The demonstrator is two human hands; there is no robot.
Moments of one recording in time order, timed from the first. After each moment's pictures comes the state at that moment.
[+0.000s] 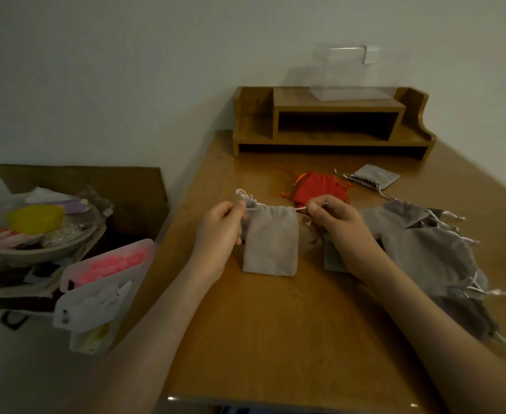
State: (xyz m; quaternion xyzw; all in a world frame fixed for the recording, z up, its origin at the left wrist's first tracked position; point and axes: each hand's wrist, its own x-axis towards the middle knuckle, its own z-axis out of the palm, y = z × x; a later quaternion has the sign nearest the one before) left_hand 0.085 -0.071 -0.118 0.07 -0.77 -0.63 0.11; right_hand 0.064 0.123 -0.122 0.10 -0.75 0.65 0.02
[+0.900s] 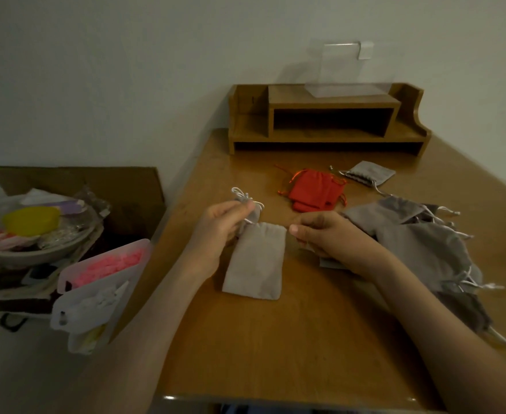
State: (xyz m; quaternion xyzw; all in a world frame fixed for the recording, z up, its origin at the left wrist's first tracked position) left_hand 0.099 -0.071 -0.103 -0.05 -0.71 -0.70 0.02; right_hand 0.070 0.128 -0.114 0.18 -0.81 0.54 -0.14
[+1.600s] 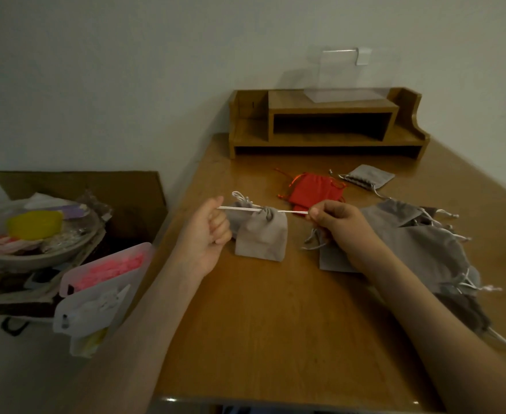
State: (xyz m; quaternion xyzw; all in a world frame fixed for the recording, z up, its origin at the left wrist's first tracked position) left_hand 0.082 -0.084 -0.109 0.10 -0.49 -0.87 0.01; right_hand 0.055 0.135 -0.123 0.06 -0.77 0.63 -0.02
